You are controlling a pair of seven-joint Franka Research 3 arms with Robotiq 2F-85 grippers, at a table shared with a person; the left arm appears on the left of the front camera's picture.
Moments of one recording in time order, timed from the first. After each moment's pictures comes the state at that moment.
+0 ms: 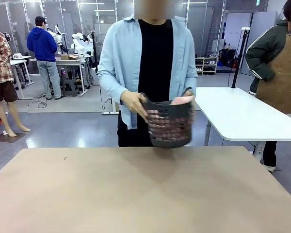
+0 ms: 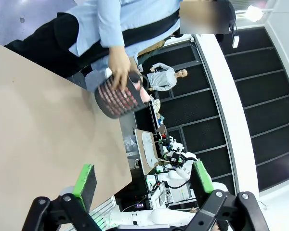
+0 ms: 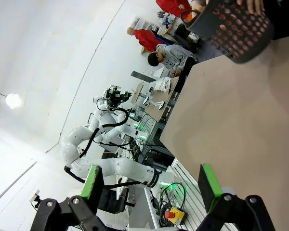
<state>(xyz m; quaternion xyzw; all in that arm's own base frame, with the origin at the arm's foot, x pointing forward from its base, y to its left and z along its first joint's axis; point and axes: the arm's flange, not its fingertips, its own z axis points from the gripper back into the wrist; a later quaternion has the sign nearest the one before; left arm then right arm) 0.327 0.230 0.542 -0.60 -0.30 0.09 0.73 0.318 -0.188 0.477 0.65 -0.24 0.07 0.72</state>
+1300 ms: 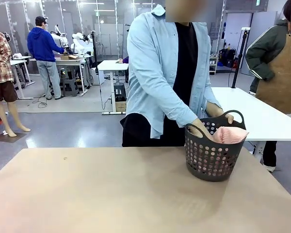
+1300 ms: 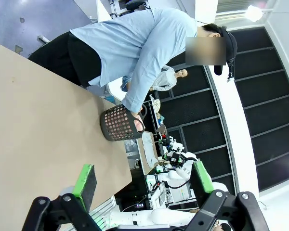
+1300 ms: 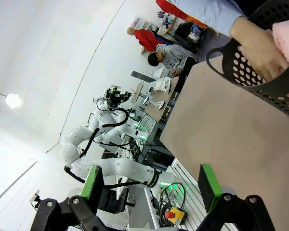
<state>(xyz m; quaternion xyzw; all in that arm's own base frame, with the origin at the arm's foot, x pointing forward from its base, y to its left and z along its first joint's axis) 0.327 0.230 0.542 -0.60 -0.30 0.09 0.73 0.318 -0.188 0.477 0.65 -0.24 0.07 0.72</state>
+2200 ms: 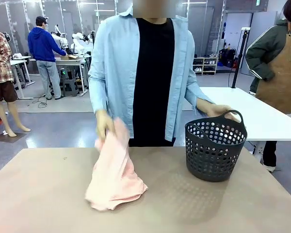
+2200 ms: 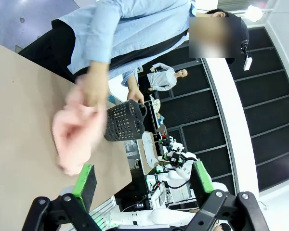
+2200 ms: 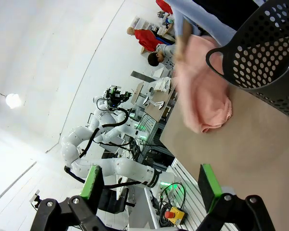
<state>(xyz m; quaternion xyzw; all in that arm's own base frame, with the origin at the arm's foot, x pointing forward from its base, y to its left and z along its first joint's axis) 0.327 0.230 0.542 -0.60 -0.30 0.09 0.73 0.318 -0.188 0.477 0.65 -0.24 0.07 0.72</state>
